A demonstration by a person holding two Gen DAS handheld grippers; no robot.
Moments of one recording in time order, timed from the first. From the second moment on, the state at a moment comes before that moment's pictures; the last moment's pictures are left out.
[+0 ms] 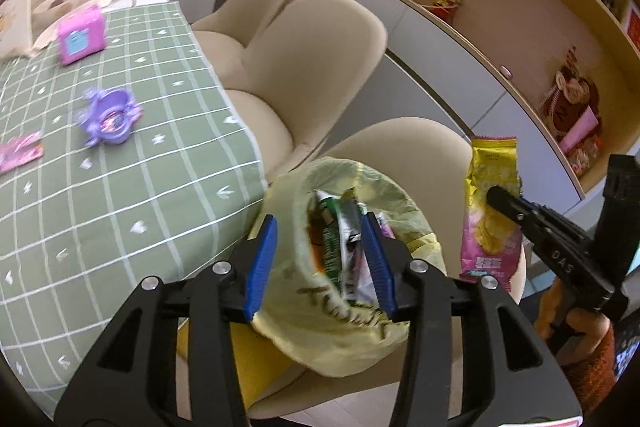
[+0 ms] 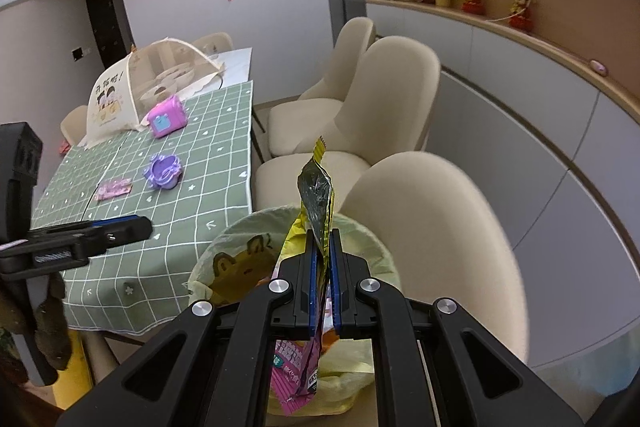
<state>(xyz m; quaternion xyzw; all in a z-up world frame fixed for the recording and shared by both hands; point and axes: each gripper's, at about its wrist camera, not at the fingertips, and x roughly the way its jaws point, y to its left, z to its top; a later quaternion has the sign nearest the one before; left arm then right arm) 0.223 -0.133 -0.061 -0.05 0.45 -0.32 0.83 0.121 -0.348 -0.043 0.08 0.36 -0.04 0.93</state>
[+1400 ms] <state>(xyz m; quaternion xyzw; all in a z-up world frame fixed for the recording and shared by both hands) 0.215 -0.023 -0.078 -0.08 0.48 -0.24 0.84 0.168 -0.301 -0.072 0.12 0.37 0.04 0.92</state>
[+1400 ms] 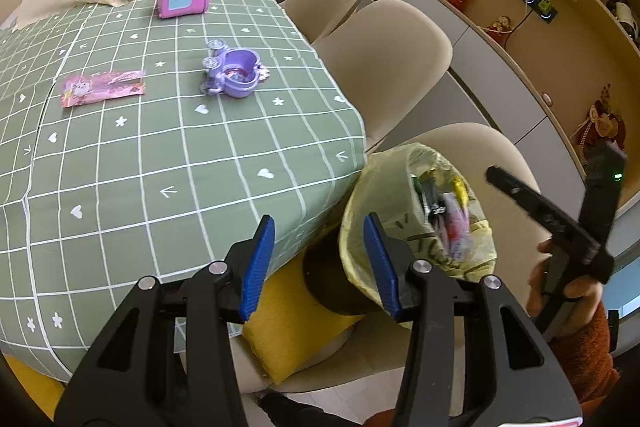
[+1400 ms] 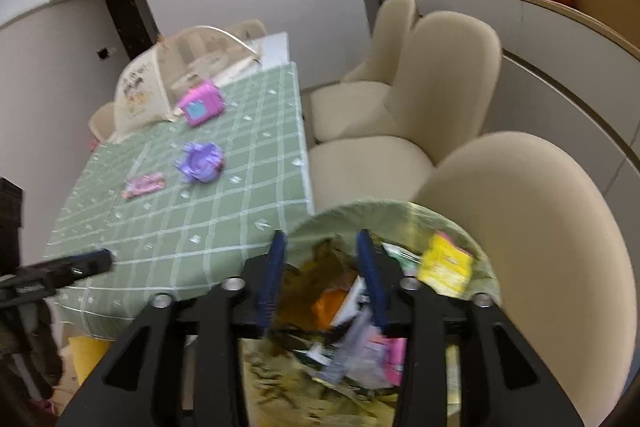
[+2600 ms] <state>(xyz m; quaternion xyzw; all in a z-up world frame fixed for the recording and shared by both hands) 0.415 0.120 -0.153 0.14 0.49 -0.22 0.83 0.303 -0.116 -0.121 0.07 0.47 0.08 0.88</state>
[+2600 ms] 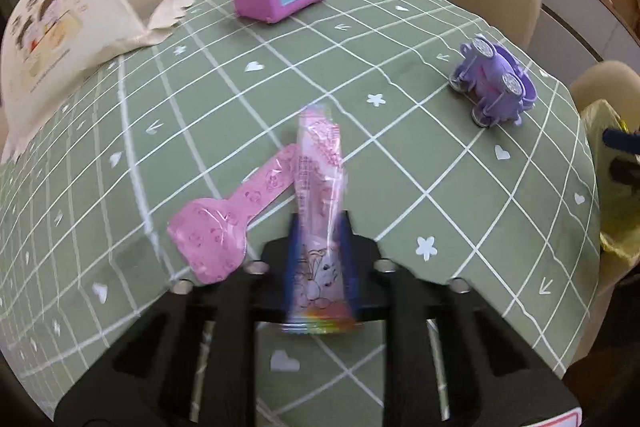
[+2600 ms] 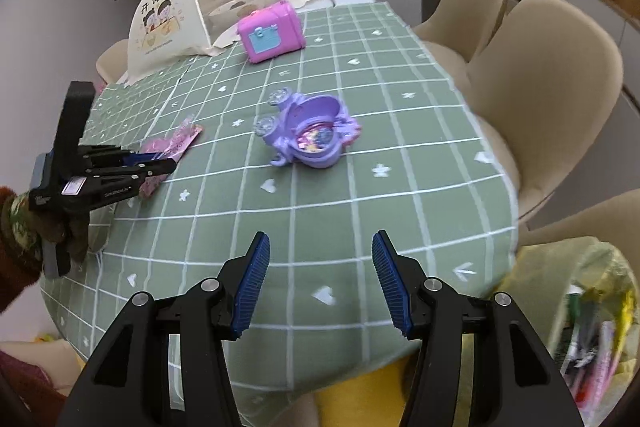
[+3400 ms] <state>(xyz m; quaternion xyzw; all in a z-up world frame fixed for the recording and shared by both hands) 0.301 0.313 -0.108 -0.20 0.47 0.02 0.86 0.409 0.113 -0.120 -0.09 0.43 0.36 0.82</state>
